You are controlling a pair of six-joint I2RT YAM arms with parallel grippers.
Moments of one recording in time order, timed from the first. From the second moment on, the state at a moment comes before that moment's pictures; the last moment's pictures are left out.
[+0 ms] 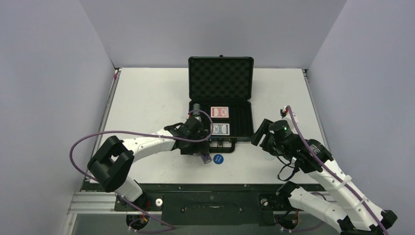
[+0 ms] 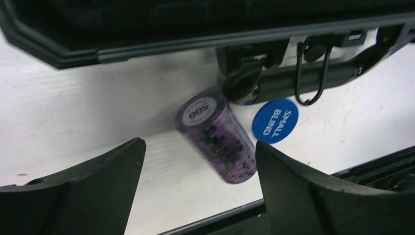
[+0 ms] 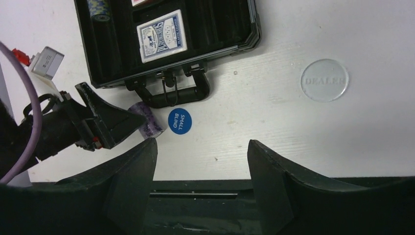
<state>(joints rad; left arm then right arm) -0.79 1.54 0.88 -0.44 0.01 -0.78 0.68 0.78 0.98 -1.02 0.30 0.95</state>
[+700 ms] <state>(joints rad) -0.89 1.69 1.02 -0.56 -0.14 -1.00 0.56 0.78 0.88 -0.94 0.20 0.69</state>
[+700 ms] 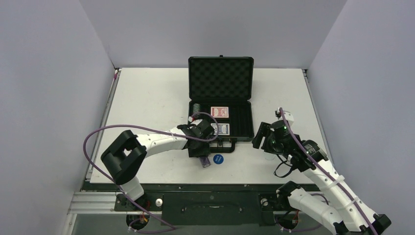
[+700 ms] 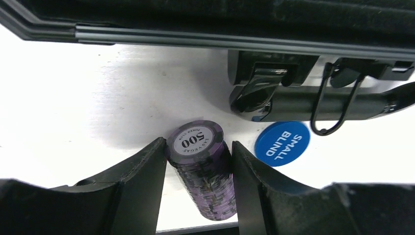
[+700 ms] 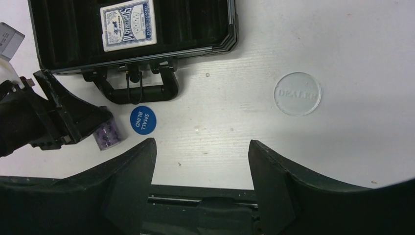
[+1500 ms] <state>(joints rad) -0.91 1.66 1.02 -0.72 -0.26 -0.69 0.54 0.77 0.88 -0.90 0.19 0.64</state>
